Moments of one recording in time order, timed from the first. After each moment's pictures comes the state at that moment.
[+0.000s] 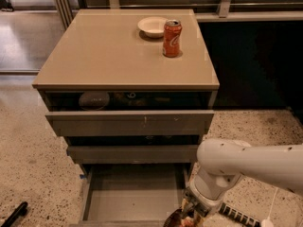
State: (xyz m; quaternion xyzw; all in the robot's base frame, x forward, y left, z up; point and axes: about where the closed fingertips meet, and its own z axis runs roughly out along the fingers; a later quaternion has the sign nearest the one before) arm 0.322 -0.127 0.557 -0.41 -0.90 -0.05 0.15
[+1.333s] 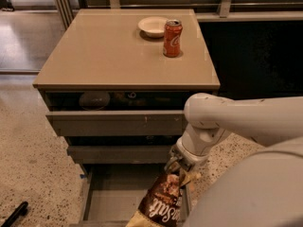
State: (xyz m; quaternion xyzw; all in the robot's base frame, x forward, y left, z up) arm 0.416 -0.091 0.622 -0.44 -0.88 -0.07 0.13
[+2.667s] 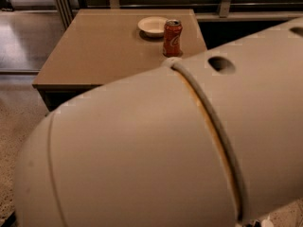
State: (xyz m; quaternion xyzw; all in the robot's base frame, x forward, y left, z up) arm 0.489 -0.036 0.664 -0.42 -0.90 -0.05 0.14
